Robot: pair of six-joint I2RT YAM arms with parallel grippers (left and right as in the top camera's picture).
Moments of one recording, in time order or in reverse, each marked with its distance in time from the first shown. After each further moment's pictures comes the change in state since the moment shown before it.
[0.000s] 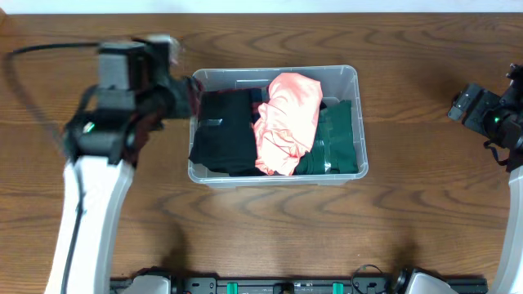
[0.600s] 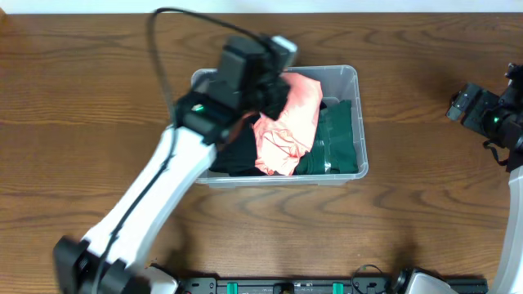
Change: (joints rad) left arm -0.431 0.280 0.022 0.308 -0.023 0.162; right arm 0.000 0.000 -0.001 0.000 -0.024 -0.003
